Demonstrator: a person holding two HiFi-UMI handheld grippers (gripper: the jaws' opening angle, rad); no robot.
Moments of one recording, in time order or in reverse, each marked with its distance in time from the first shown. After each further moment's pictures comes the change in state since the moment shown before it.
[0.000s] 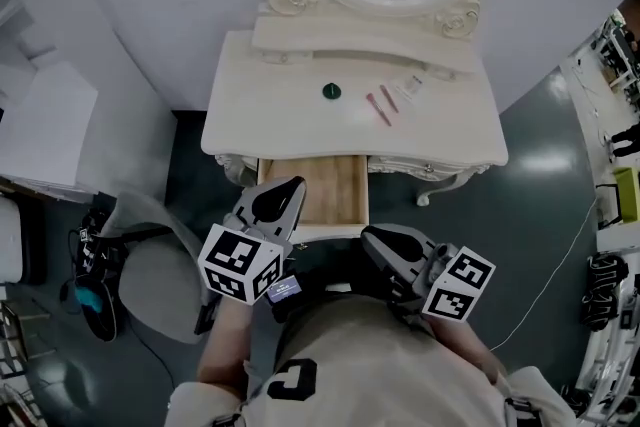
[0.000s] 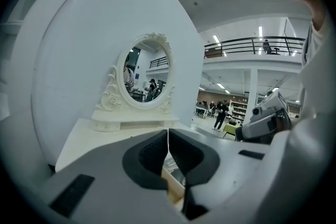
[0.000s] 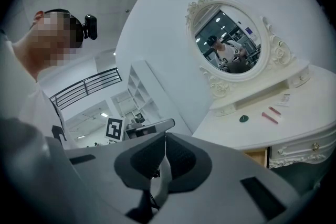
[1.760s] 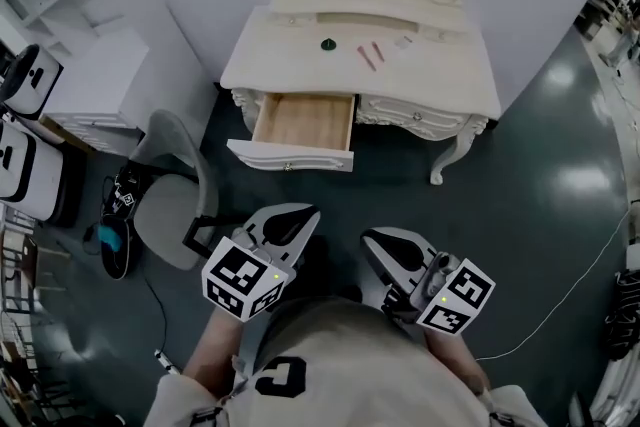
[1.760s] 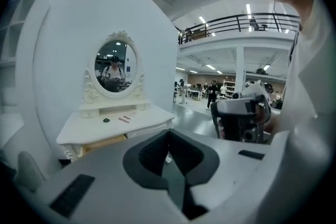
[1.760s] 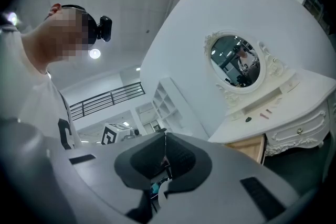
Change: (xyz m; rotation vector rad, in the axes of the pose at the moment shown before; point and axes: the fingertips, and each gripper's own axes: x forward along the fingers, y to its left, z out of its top) left arm -0.098 -0.306 -0.096 0.143 0.156 -0.002; right arm -0.254 0.111 -0.077 -0.059 -0.166 0.204
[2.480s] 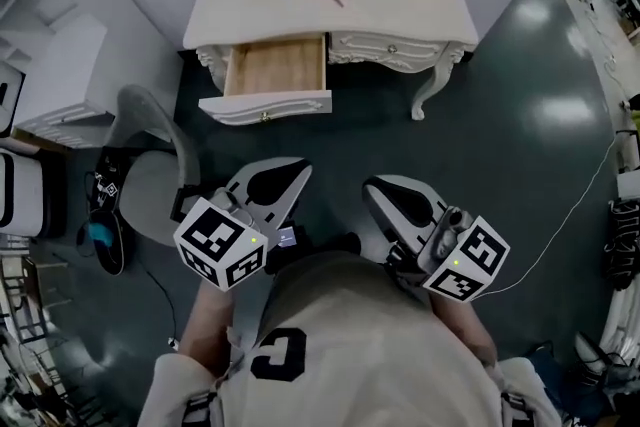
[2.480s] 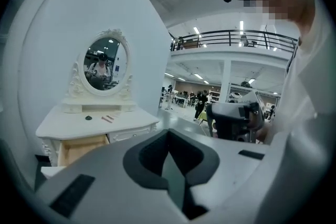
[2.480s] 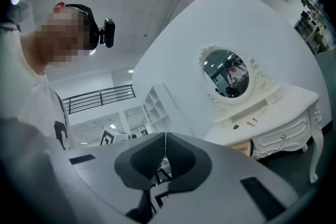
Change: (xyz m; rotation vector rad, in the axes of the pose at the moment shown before) left arm -0.014 -0.020 -0.012 -0.052 -0.052 -0.171; right arm -0.016 0.021 -0.007 -0.045 -0.063 -0.143
